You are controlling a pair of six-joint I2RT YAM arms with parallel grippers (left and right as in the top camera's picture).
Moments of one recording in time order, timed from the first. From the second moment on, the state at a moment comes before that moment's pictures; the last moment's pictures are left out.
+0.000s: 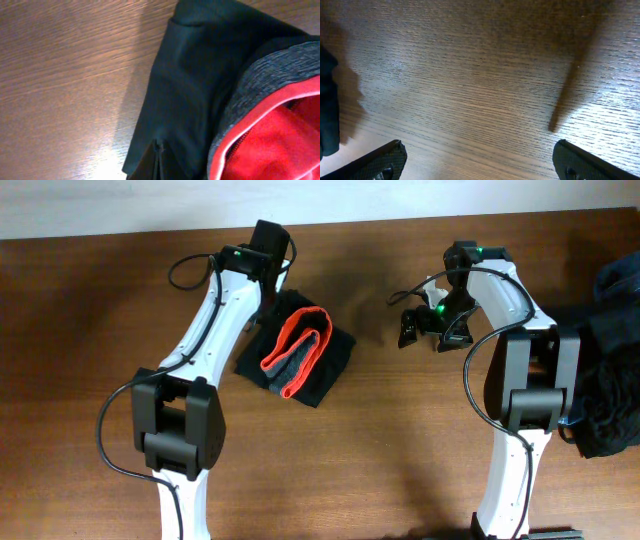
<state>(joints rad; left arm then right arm) -0.34 2.19 1.99 -1.11 -0.13 -0.03 -0.03 2.30 1.85 -1.25 -0.32 -0.05</state>
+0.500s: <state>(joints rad) -0.34 2.27 1.98 -1.18 0.02 -0.03 -0.03 2.30 1.85 -1.24 -0.32 -0.05</state>
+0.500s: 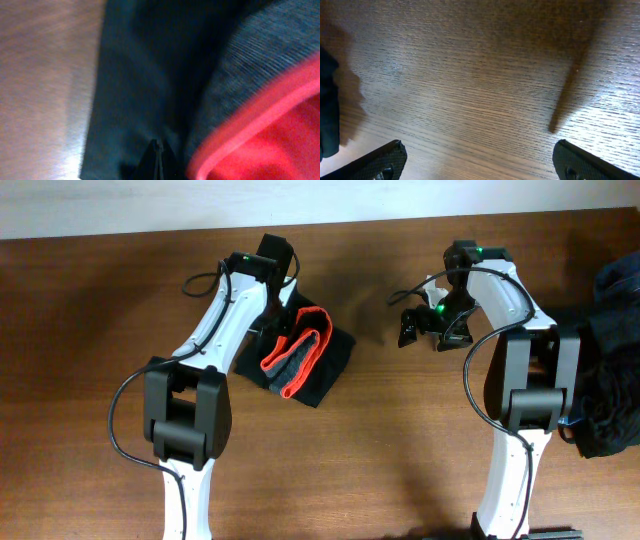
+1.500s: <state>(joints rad) -0.50 2.24 2.11 -1.32 0.19 0.08 -0.03 2.30 1.85 -1.23 -0.32 -0.05</state>
